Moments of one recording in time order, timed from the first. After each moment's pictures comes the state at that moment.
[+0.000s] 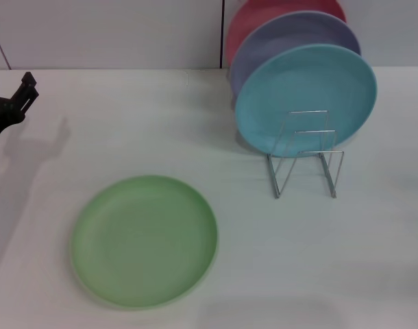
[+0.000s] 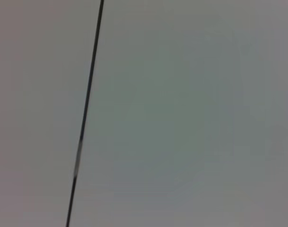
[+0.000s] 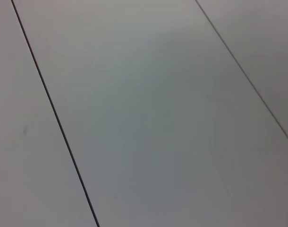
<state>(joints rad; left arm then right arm) -0.53 -1.93 -0.67 -0.25 2.10 0.98 -0.37 0.36 2.08 1.32 0.04 -2.24 -1.49 0.49</state>
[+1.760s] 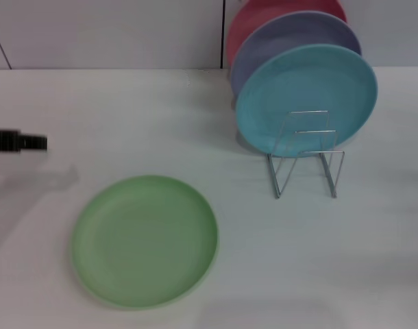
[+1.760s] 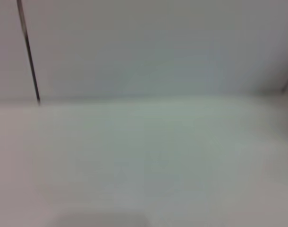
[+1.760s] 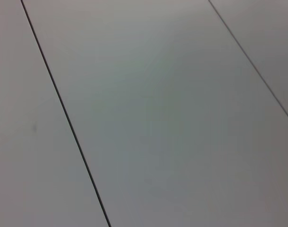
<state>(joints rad) -0.31 -2.06 -1.95 -1.58 2.59 -1.27 0.31 0.39 2.08 1.31 0.05 -2.25 -1.47 0.48</state>
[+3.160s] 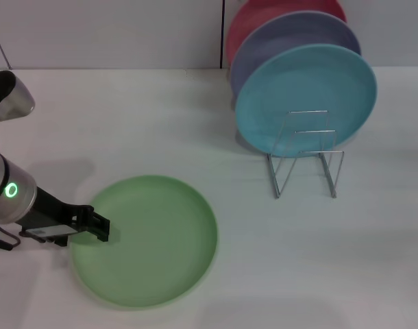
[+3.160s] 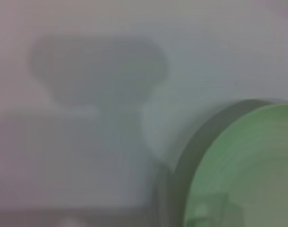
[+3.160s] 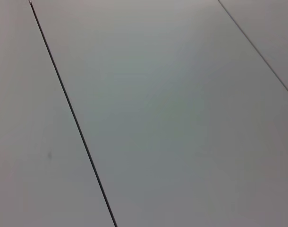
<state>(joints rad) -0.47 -2.07 -1.72 -1.39 2.67 -1.53 -0.13 0.46 2.02 1.33 0.07 -2.24 -1.44 0.48</state>
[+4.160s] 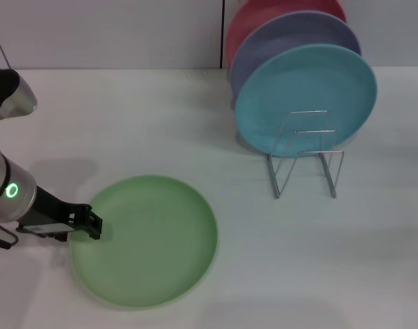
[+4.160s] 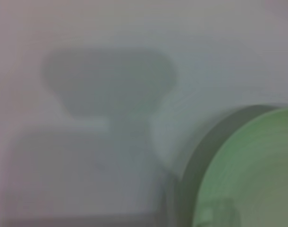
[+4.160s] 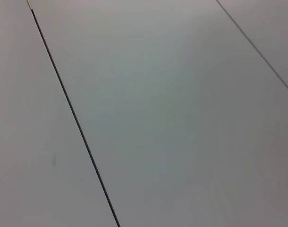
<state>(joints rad) -0.47 -2.06 -1.68 -1.41 2.70 -1.51 -0.13 0.46 2.02 1.33 0.09 -2.24 -1.45 0.49</state>
